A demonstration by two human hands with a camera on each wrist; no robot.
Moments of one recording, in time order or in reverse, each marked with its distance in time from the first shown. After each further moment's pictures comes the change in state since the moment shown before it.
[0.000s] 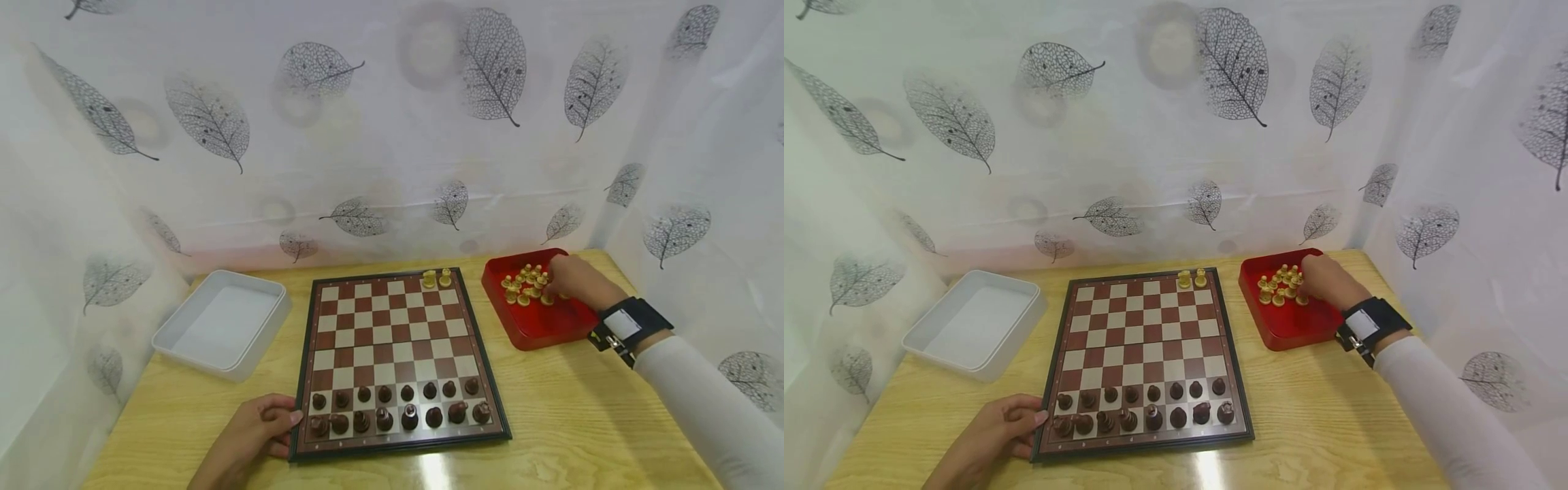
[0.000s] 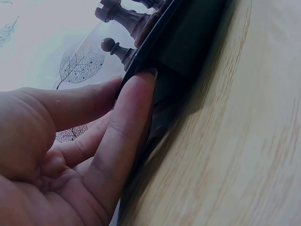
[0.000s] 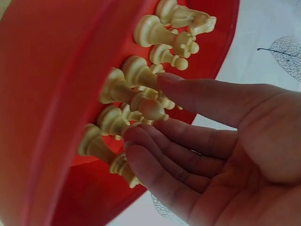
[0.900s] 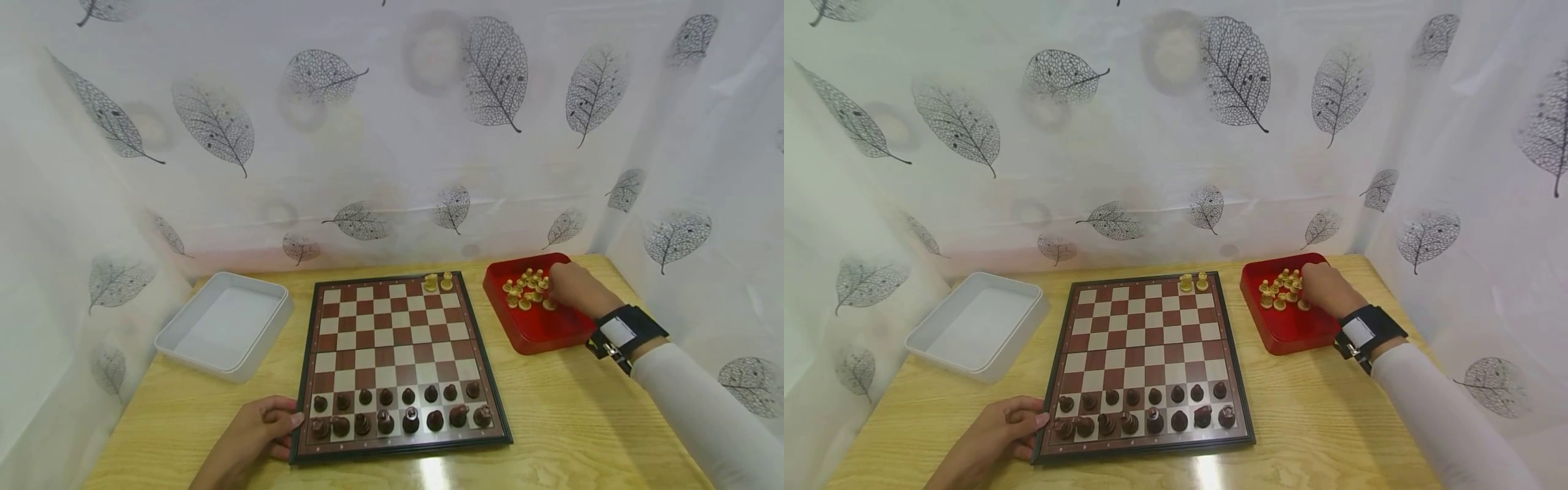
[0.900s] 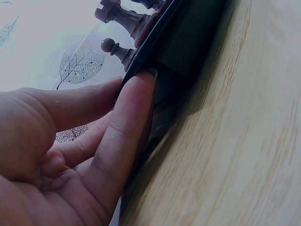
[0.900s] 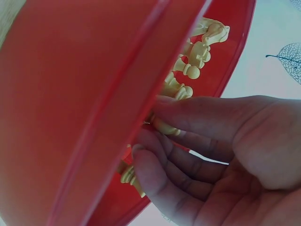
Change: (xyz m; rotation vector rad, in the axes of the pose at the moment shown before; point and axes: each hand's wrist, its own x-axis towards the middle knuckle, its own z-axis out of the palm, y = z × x) left_hand -0.001 0.001 -0.002 0.010 -0.003 -0.003; right_hand -0.003 -0.003 0.009 -0.048 0.039 0.007
